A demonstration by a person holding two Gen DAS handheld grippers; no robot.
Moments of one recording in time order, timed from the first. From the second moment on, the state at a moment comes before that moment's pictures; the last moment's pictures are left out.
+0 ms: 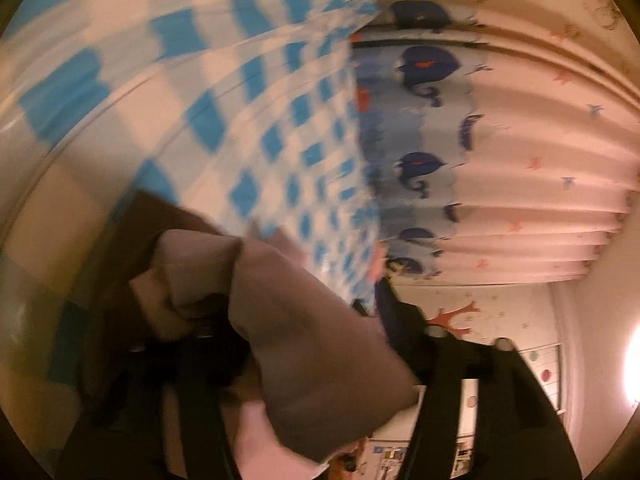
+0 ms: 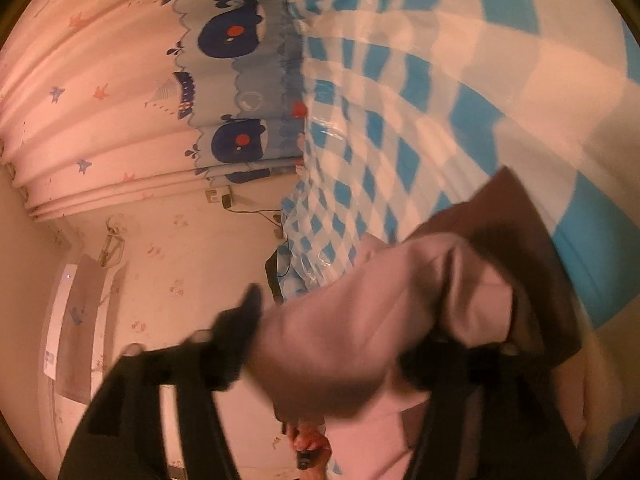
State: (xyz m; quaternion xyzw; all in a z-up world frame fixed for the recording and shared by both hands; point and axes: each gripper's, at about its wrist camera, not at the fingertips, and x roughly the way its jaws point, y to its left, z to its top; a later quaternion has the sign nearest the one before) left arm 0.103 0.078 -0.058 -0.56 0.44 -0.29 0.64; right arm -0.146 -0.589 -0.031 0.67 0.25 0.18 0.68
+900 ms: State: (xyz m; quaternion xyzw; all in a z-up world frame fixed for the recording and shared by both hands) left arm 0.098 -0.069 -0.021 -0.02 0.43 -0.19 0.88; right arm -0.067 -0.447 0.027 0.08 0.38 -0.08 0.92
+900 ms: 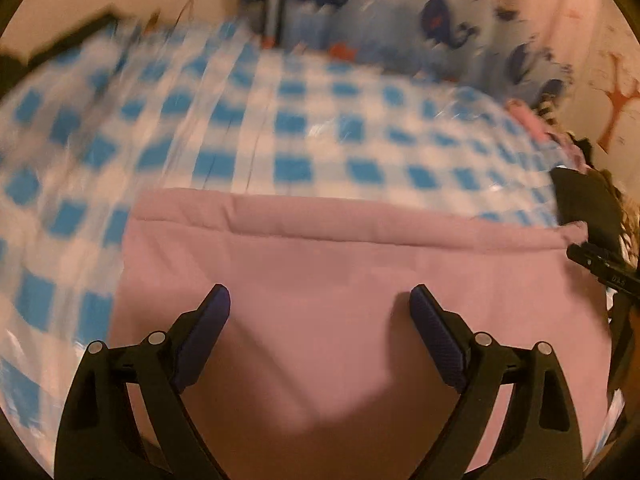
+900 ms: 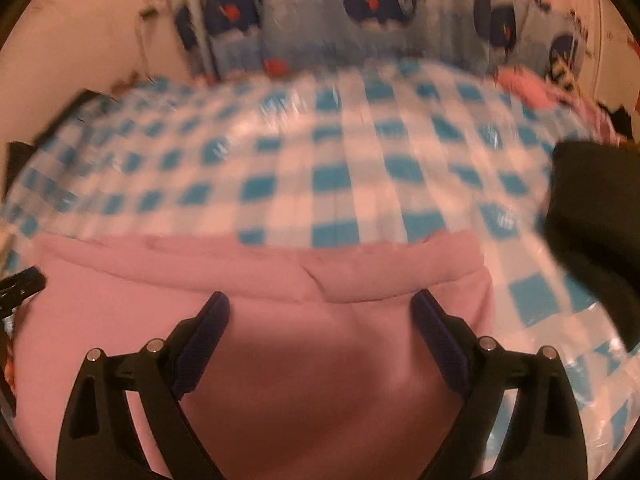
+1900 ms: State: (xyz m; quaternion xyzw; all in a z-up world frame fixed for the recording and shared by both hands) left arm 0.088 -0.081 -0.052 -0.02 0.47 -0.16 0.87; right arm -0.049 -0.442 -0.015 0.09 0.44 -0.06 0.89
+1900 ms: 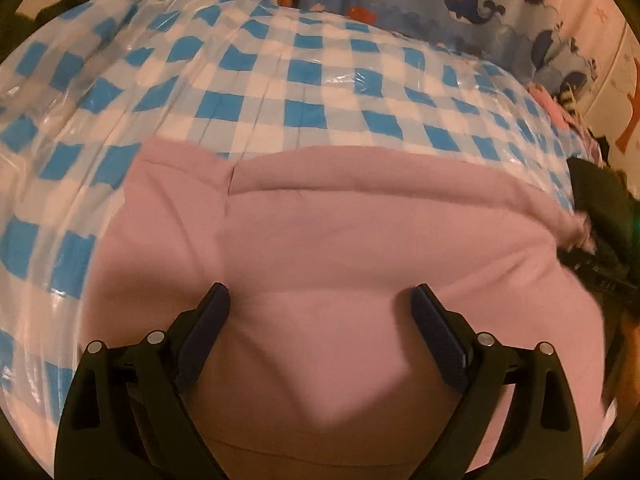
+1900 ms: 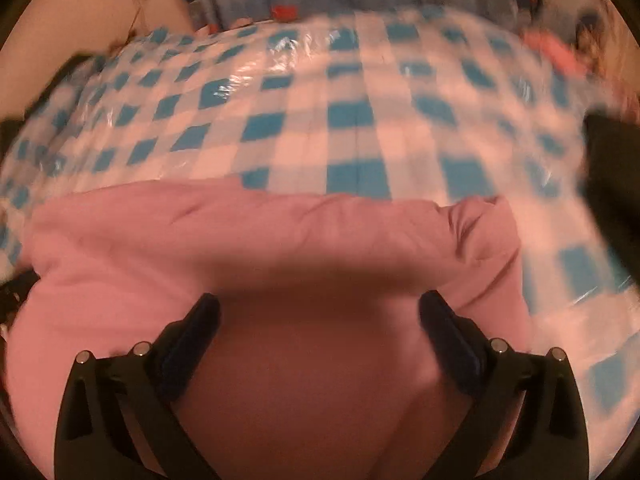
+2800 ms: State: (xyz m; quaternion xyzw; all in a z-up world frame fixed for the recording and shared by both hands) left arm 0.001 -0.057 -0.012 0.01 0.42 -0.14 0.90; right arm -0.200 -0.484 0.022 0.15 0.36 -0.09 0.92
